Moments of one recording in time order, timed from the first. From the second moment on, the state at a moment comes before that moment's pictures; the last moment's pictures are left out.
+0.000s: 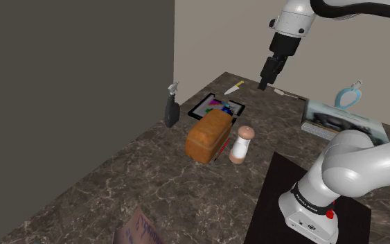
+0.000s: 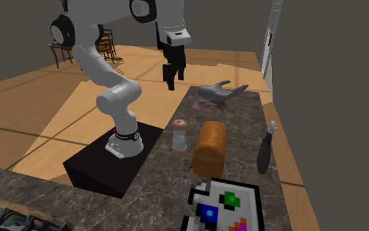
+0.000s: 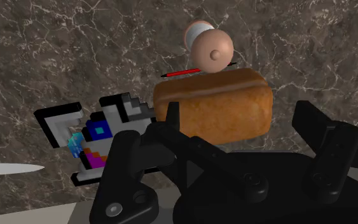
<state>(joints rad) 0.02 -0.77 -0.06 -2.32 0.05 1.55 -0.09</state>
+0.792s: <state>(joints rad) 0.03 -0.83 -0.09 -2.68 0.08 1.83 -0.15</state>
